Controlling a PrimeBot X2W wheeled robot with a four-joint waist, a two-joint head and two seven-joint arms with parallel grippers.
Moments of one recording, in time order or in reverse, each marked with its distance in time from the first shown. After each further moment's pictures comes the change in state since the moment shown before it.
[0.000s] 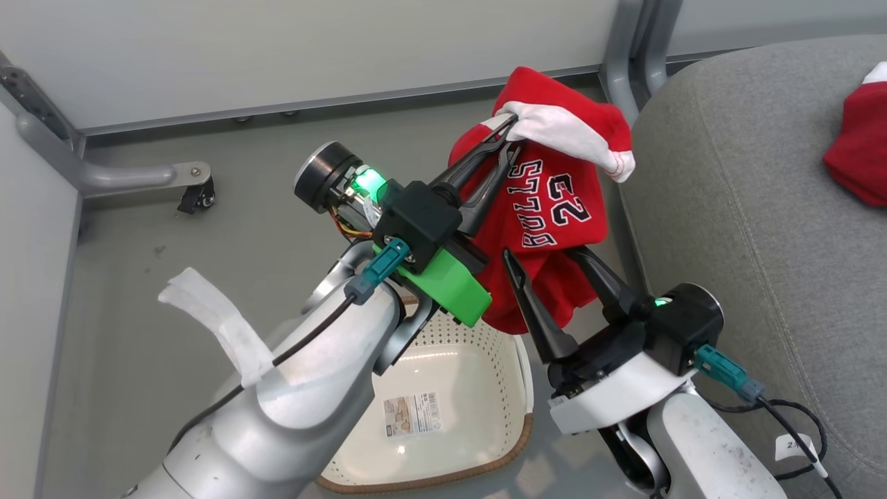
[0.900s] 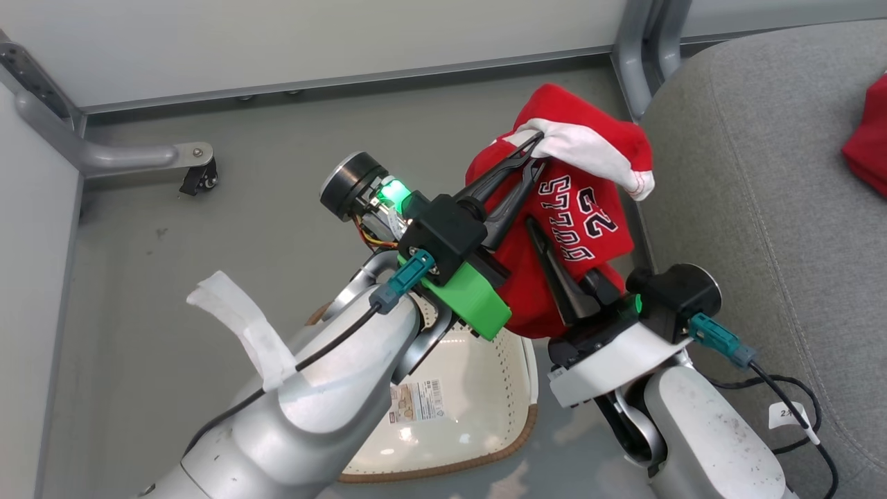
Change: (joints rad) left arm -0.006 -0.028 -0.045 0.032 -0.006 -0.005 -0.017; right arm -0.088 0.000 -0.003 0.105 0.032 0.000 0.000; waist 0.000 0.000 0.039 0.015
